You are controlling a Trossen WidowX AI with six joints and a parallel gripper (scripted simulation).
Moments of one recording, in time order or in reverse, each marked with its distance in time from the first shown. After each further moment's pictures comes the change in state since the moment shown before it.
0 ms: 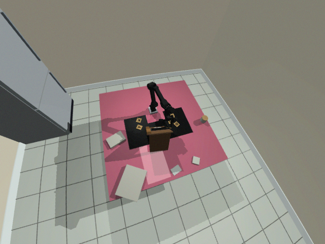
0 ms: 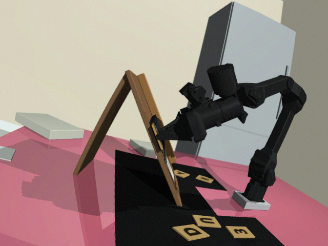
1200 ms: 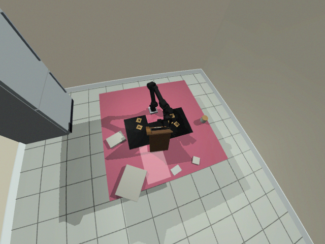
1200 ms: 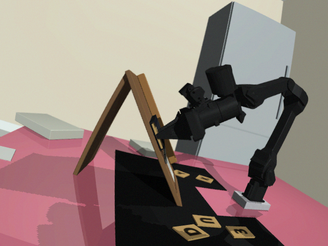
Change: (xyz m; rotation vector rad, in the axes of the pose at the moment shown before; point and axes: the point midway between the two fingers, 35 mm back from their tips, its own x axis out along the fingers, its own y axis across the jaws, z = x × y) arm 0.001 -0.017 0.000 -0.001 -0.001 0.000
